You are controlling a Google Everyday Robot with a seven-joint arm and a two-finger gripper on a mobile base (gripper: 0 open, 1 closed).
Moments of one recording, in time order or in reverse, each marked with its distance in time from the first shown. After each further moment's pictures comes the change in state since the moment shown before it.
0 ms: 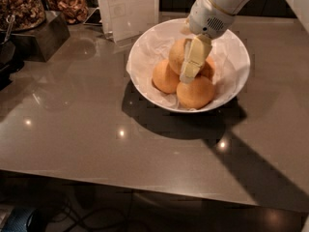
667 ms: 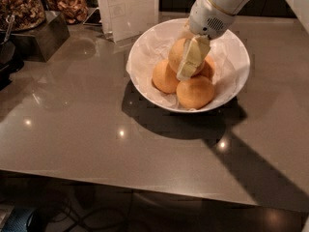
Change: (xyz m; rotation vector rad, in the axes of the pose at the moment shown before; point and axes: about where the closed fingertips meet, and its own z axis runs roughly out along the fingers) arm 0.000 0.000 0.000 0.000 0.000 0.000
